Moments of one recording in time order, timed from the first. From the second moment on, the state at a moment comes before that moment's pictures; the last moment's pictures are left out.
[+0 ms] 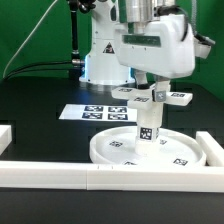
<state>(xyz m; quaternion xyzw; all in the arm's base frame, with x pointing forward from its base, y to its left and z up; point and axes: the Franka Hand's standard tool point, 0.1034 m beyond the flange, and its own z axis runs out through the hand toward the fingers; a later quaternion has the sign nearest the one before) 0.564 0.038 0.103 -0.77 0.64 0.02 0.06</state>
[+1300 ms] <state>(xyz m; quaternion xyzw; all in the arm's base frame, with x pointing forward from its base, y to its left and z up) 0.563 0.041 0.132 -0.64 0.76 0.05 0.08</state>
